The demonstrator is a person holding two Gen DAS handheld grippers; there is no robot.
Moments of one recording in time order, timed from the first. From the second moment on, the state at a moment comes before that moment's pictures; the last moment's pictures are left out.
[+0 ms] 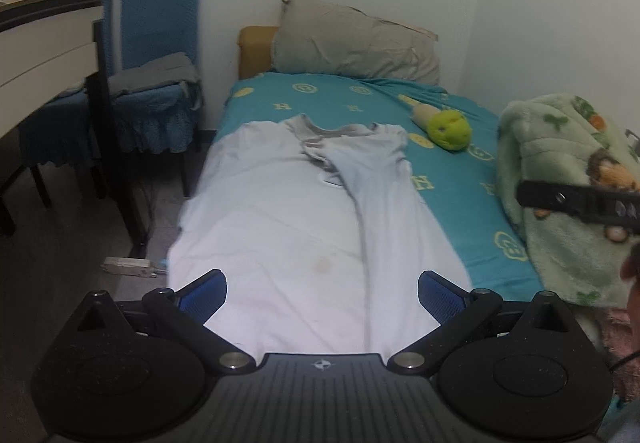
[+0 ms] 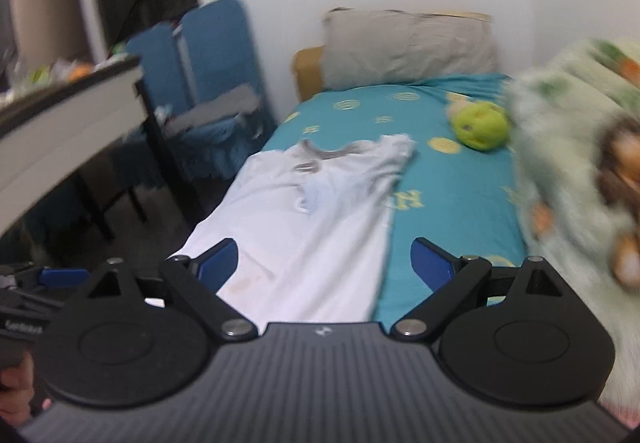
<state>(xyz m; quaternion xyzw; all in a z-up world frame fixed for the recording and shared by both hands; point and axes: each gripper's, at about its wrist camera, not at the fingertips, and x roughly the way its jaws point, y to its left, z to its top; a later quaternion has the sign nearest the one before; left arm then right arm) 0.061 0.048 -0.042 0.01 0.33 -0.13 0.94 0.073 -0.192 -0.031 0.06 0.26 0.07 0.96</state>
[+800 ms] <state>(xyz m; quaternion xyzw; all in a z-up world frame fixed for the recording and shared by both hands) 0.135 0.162 -0.141 -0.11 0.42 -0.10 0.89 0.406 0.234 -0.251 -0.48 0.46 0.31 0.68</state>
